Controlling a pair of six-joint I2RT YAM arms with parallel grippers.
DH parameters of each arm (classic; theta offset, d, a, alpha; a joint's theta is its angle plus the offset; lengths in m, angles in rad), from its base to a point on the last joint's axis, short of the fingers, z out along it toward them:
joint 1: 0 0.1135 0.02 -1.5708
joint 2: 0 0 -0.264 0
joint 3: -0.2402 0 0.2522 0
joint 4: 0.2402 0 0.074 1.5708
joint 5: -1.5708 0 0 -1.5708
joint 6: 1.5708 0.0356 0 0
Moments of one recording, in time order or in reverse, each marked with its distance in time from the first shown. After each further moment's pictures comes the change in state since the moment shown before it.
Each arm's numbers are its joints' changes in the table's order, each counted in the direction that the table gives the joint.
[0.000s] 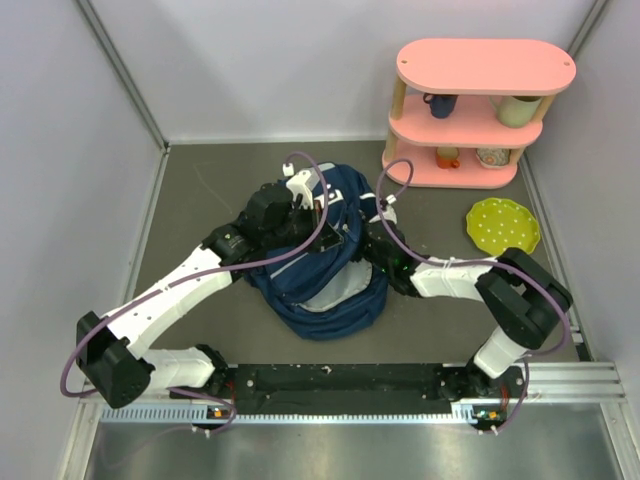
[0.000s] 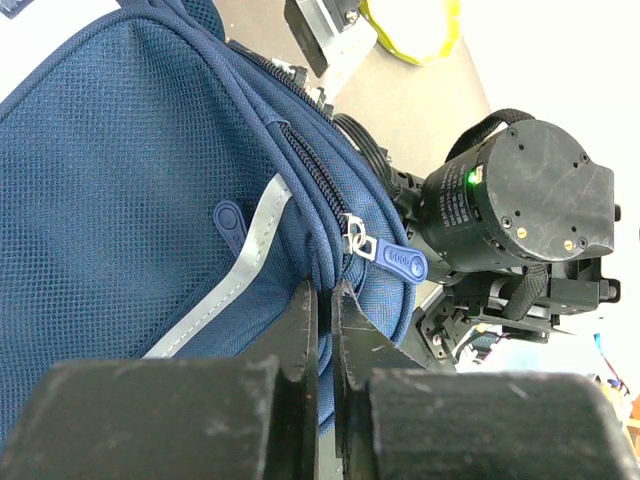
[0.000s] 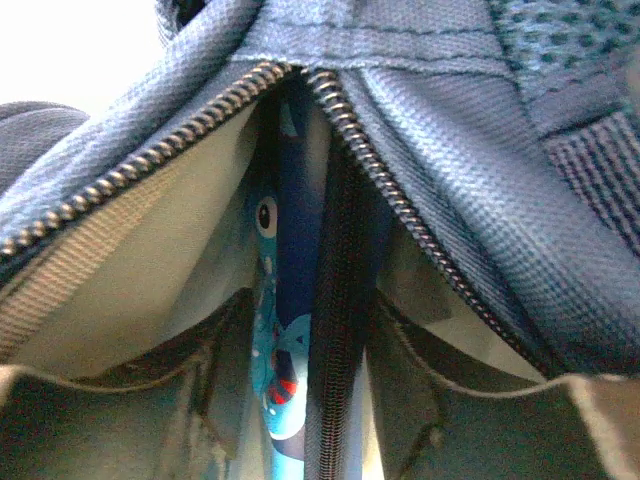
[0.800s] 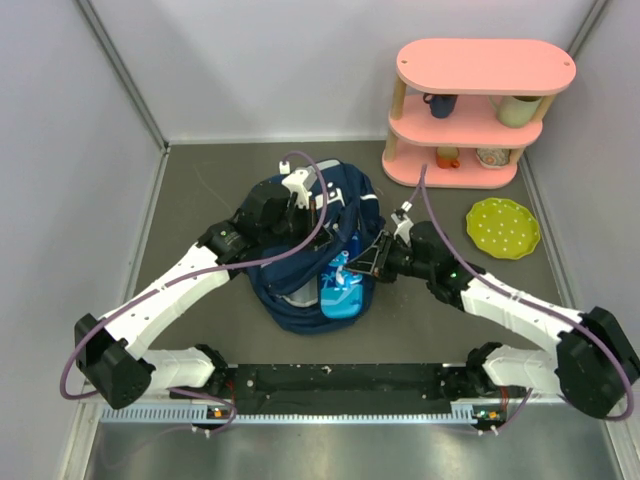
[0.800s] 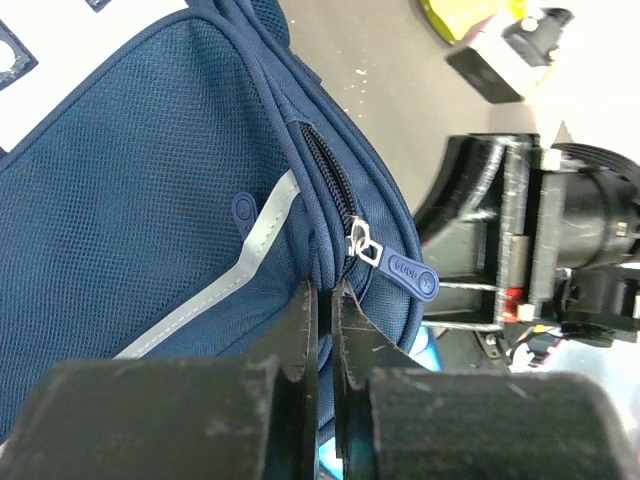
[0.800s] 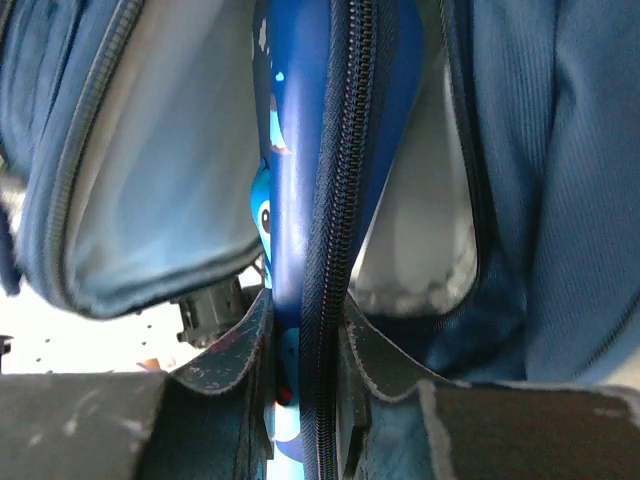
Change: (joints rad) left arm 0.025 -0.003 -0.032 0.101 0.075 0.121; right arm -0.114 -0.488 0.124 0.510 0.467 -0.158
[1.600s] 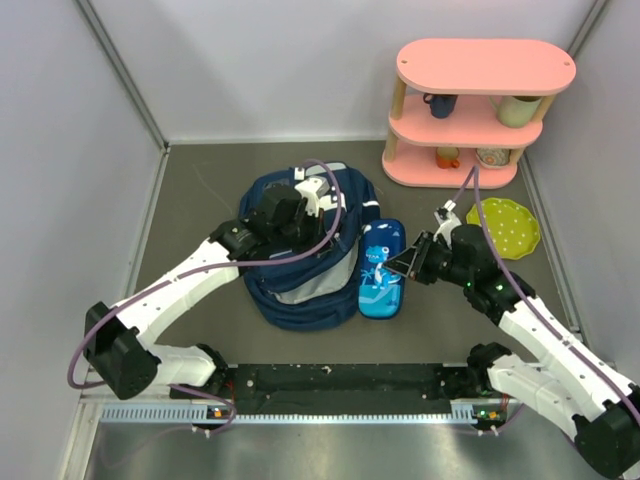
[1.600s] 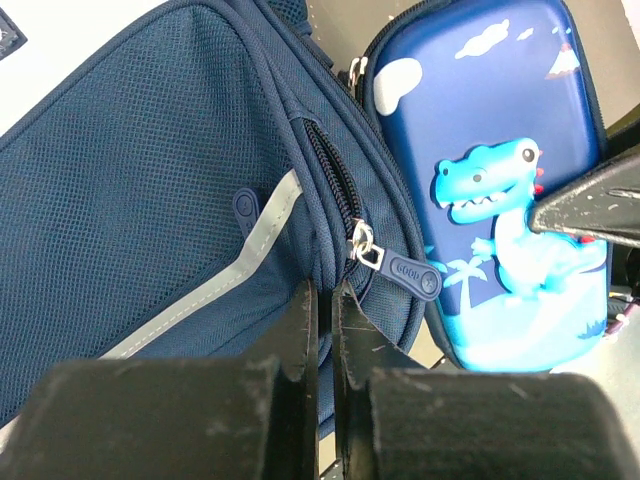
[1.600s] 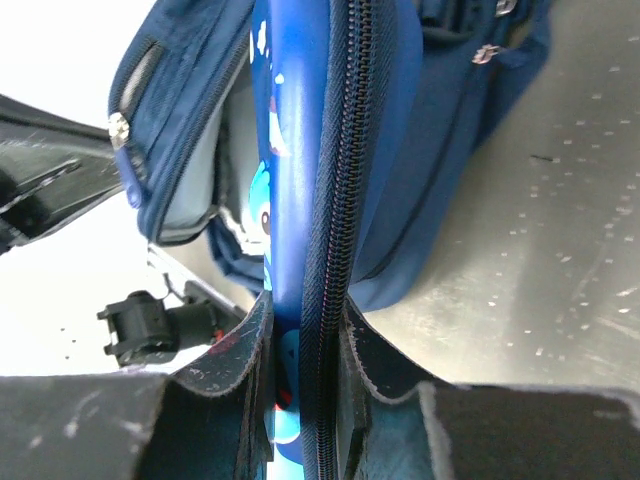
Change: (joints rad) left arm -0.019 0.065 -0.002 0.036 -0.009 0.109; right arm -0.163 -0.308 -0.034 0.417 -0.116 -0.243
